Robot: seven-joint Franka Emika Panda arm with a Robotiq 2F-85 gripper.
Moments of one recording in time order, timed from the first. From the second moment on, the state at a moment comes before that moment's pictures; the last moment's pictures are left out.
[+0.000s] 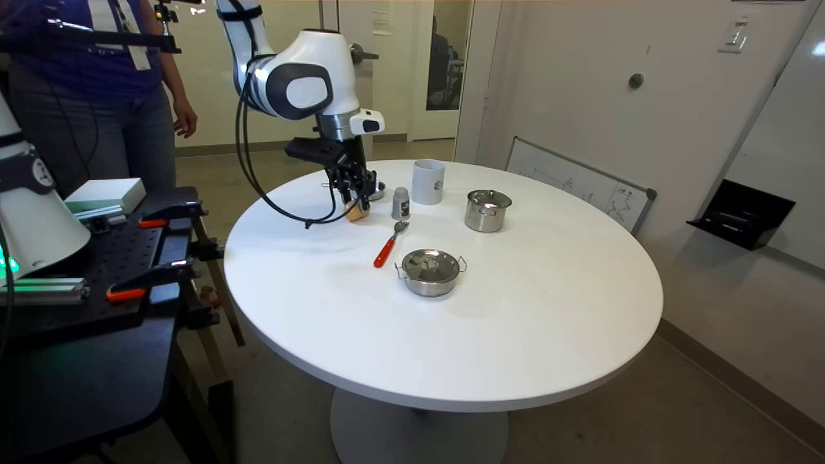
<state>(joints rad) 0.14 0.53 0.00 -2.39 -0.18 3.10 -0.23</state>
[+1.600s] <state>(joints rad) 0.18 0.46 -0.01 -2.36 -0.19 3.09 -0.19</state>
